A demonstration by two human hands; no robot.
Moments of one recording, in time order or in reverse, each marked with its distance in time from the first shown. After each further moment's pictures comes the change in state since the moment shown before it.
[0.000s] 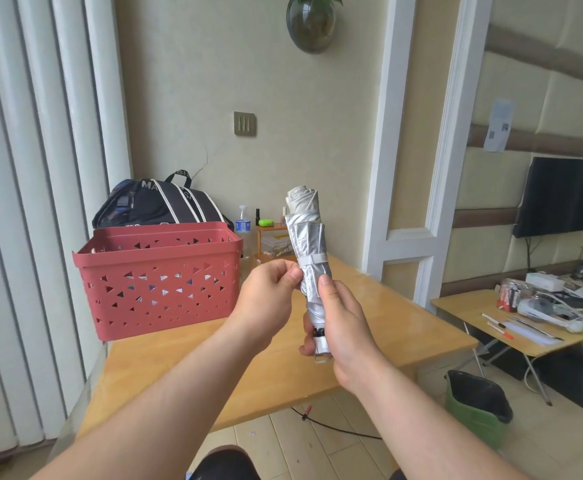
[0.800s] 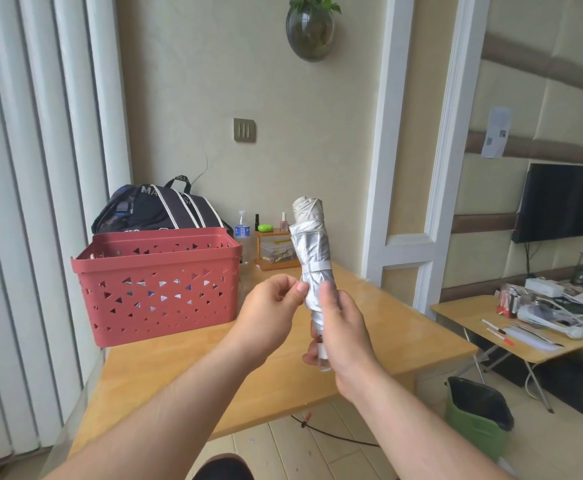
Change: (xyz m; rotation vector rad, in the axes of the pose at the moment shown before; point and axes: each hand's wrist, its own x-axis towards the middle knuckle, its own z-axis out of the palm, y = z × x) left_hand -0.003 -0.019 0.002 0.028 -0.057 0.036; right_hand 0.000 0.004 -0.003 -0.074 0.069 0.003
